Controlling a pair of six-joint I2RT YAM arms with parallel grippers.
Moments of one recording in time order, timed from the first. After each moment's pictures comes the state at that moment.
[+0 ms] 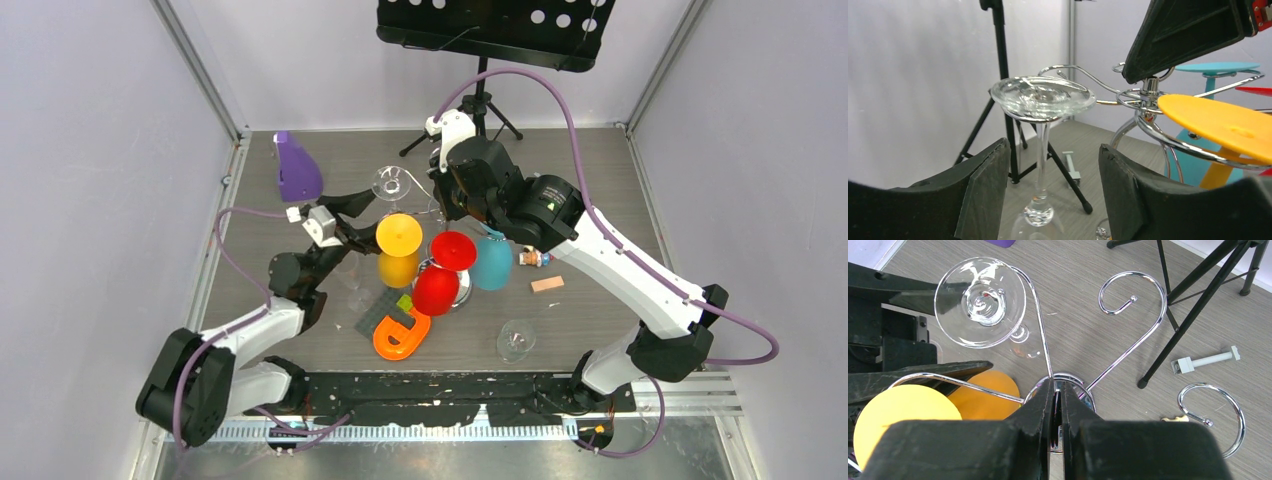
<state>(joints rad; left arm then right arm) -0.44 1.18 0.38 1.36 0.41 -0.21 0.97 1.49 1.82 -0.85 0.37 0.21</state>
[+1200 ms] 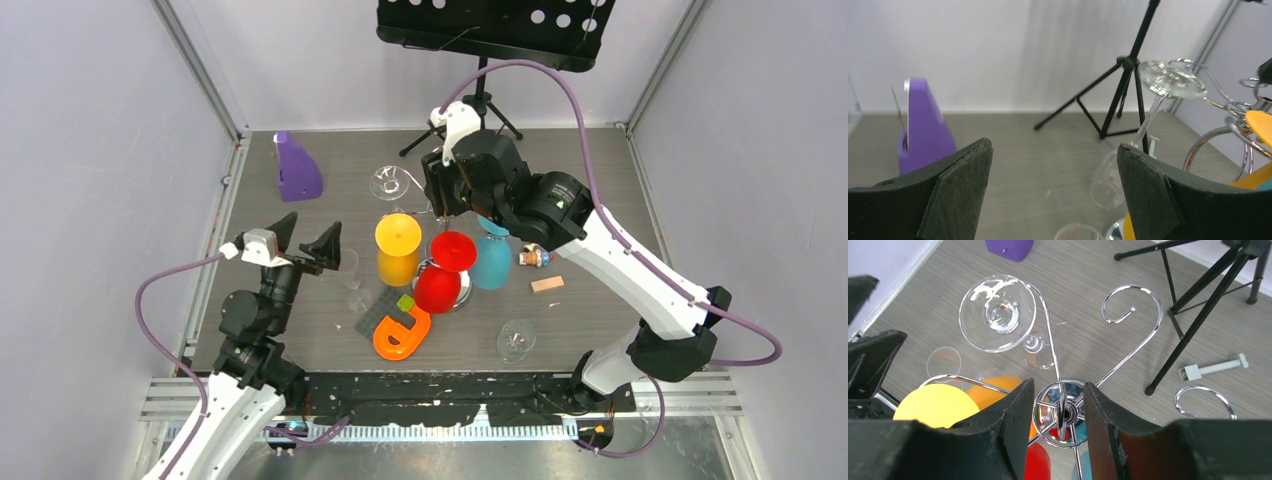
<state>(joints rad) -0.44 0.38 0.39 0.33 -0.14 -0.11 0.97 1.49 1.86 -0.86 0.35 0.23</state>
